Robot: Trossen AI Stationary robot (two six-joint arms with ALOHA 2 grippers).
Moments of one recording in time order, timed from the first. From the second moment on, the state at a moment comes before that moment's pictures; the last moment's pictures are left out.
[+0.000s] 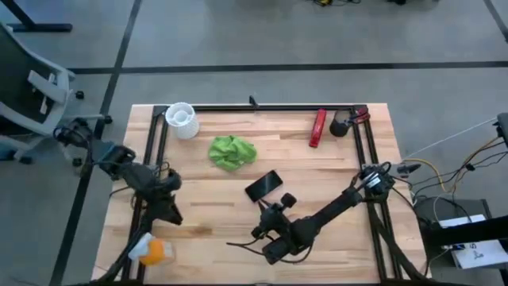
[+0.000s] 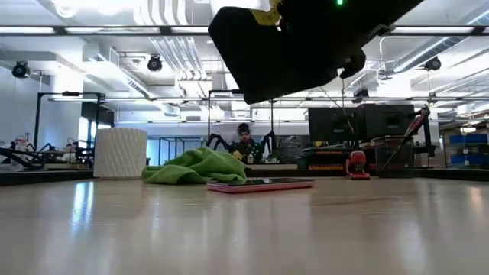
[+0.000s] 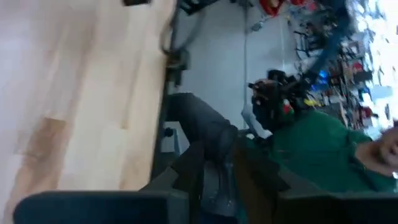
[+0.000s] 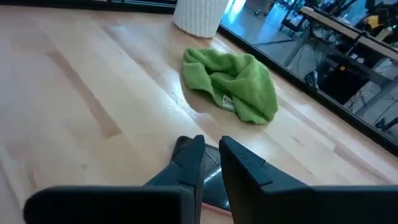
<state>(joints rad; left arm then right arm) -0.67 0.81 0.98 -0.65 0.14 -1.08 0.55 2.14 1.52 -0.58 1.18 0.90</state>
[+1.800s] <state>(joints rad) -1.33 1.02 1.32 -1.25 -0.15 -2.04 0.50 2.10 1.53 -0.60 0.94 0.83</state>
